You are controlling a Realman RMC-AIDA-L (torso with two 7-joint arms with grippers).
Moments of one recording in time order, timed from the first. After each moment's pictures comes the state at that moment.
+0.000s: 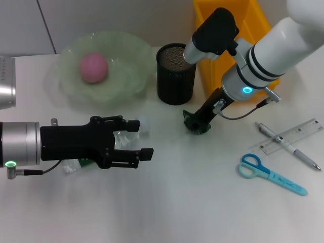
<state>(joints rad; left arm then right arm) -0.58 -2.04 1.04 0.60 1.80 1.53 -1.40 0.97 2.08 -1.24 -0.62 -2.59 -1.11 2.31</state>
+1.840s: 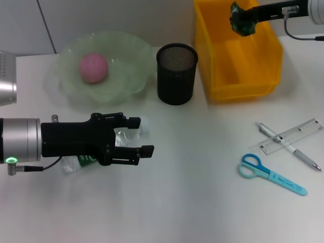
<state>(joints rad) -0.60 -2.04 1.04 0.61 1.80 1.52 -1.40 0.81 1.98 -0.73 -0.84 -2.33 -1.07 2.20</state>
